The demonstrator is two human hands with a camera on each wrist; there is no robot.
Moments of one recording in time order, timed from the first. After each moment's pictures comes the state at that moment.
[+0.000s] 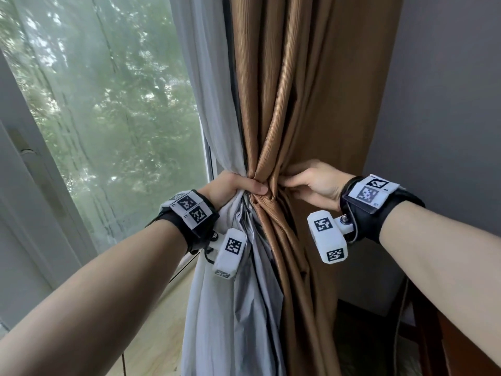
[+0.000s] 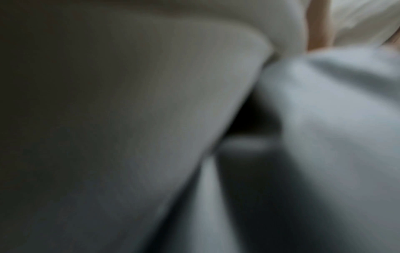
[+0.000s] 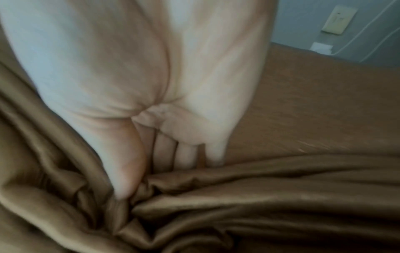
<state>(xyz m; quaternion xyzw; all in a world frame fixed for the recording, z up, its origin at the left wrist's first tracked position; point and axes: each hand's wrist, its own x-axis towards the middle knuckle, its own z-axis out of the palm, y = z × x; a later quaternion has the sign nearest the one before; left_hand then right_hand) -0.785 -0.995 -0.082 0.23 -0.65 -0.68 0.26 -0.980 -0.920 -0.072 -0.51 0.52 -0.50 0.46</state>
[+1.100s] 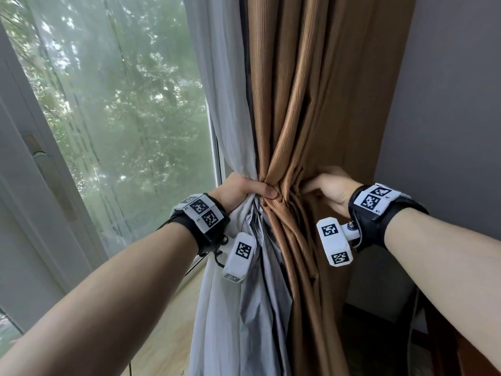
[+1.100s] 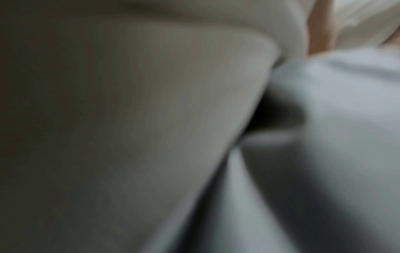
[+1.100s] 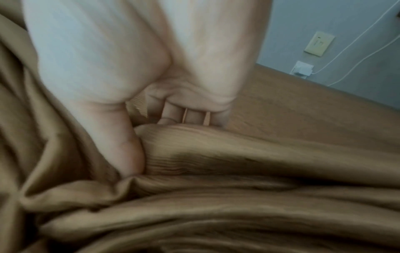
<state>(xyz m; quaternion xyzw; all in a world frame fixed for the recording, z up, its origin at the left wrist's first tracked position) -0.791 -0.999 -0.085 0.22 -0.65 -0.65 0.31 -1.000 -0.941 -0.092 -0.45 0.61 -0.55 0.34</state>
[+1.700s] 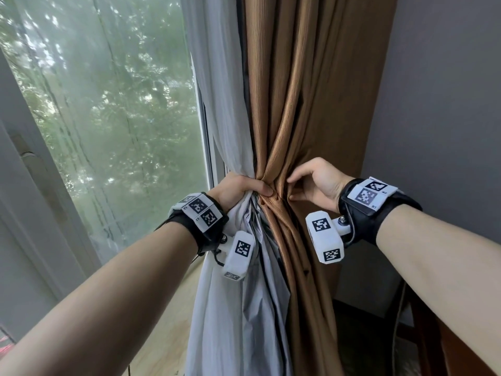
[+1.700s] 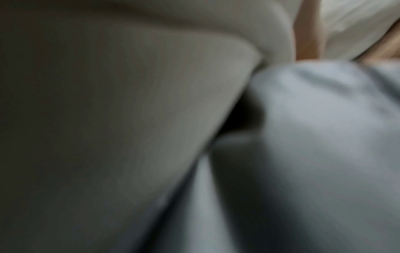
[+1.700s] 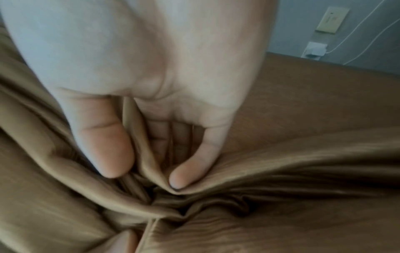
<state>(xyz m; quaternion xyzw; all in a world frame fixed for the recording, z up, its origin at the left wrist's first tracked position) -0.796 -0.993 -0.082 0.26 -0.64 -0.64 0.32 -0.978 -0.922 -0.069 -0.48 0.49 -0.55 0.48</state>
